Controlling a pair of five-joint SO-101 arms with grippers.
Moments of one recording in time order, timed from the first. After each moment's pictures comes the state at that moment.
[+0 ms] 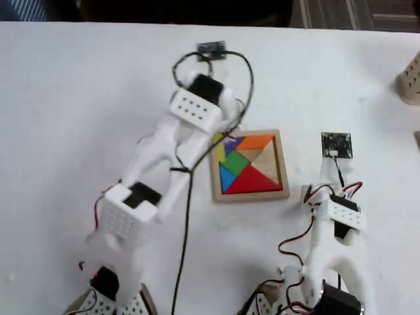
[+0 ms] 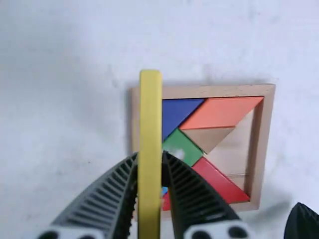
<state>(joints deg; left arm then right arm) 25.5 36.6 -42.5 89.5 36.3 20.6 -25.5 67.9 28.0 20.4</state>
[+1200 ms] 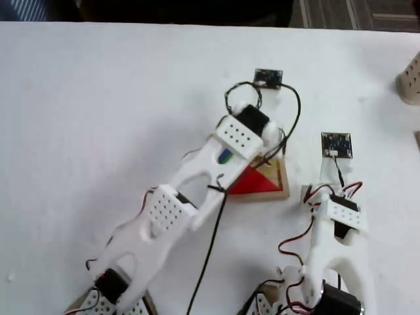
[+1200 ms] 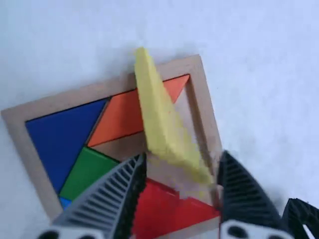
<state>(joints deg) 36.2 62.6 -70.0 88.4 32.2 20.6 -25.5 67.9 28.0 20.4</state>
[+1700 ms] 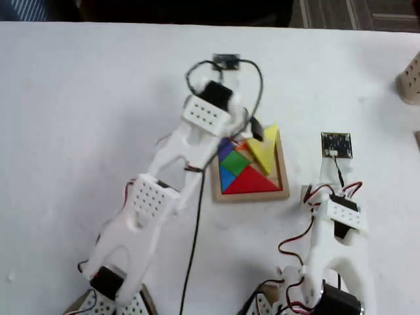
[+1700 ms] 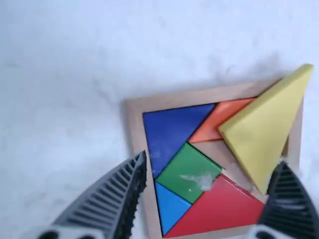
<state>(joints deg) 25.2 62.5 -76.7 102.0 29.8 20.6 -25.5 67.9 28.0 20.4</state>
